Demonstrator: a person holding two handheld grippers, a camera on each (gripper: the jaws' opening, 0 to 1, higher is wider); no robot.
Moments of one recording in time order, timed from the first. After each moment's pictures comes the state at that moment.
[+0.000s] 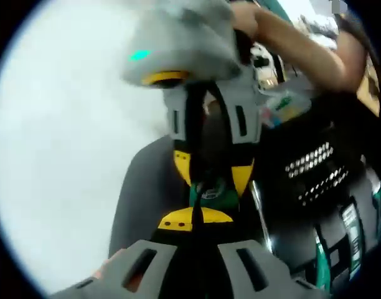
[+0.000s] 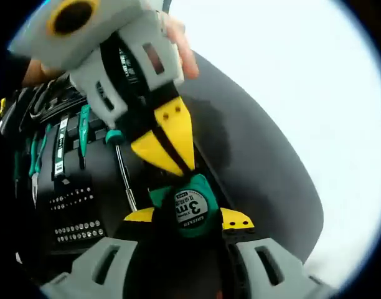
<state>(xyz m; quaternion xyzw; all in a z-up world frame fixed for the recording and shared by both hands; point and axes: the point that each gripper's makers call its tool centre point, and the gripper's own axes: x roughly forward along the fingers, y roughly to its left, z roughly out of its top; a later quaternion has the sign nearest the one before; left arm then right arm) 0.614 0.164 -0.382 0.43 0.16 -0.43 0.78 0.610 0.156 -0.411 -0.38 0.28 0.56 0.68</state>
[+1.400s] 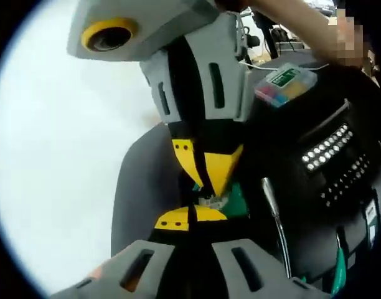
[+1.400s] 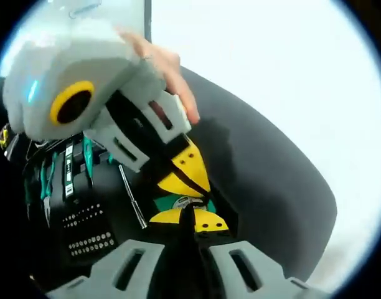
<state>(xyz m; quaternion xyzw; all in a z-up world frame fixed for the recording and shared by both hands) 0.634 0.159 -0.399 0.46 0.19 -0.42 0.76 0.608 0.159 -0.401 -0.28 0.29 0.58 0.71</state>
